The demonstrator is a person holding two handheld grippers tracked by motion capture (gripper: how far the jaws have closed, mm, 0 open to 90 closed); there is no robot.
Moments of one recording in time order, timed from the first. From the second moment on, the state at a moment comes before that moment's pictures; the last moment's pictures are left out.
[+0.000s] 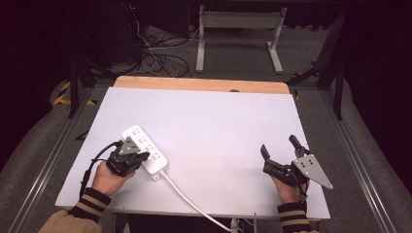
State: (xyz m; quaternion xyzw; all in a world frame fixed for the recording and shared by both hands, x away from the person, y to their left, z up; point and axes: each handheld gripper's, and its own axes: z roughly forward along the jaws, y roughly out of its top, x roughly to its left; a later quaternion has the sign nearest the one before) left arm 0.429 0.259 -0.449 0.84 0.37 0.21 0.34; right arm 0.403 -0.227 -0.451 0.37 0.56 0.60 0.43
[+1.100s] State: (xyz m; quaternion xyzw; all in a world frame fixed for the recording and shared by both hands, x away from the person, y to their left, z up) left arm 0.339 0.350 -0.414 0.52 0.41 0.52 0.54; right arm 0.402 -0.226 -0.450 0.37 0.56 0.60 0.43
